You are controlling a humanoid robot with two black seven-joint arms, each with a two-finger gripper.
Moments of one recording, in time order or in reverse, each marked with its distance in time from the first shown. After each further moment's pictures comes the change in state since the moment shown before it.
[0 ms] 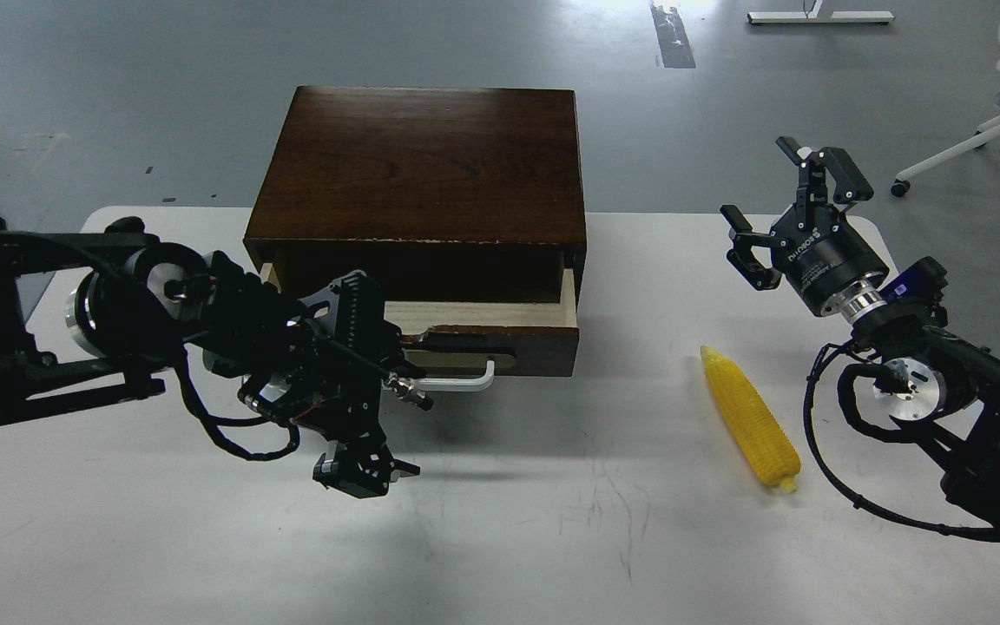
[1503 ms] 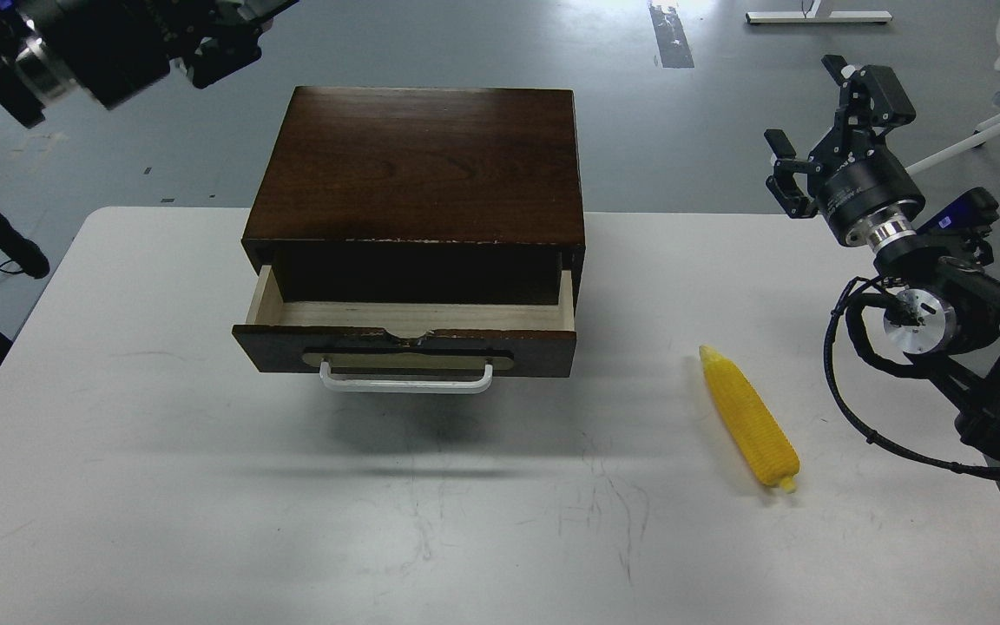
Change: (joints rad) left arm 0.247 0.164 -0.380 0.568 -1.957 0.057 0.000; right arm 0.144 -0.056 -0.013 0.014 0.001 -0.215 0.000
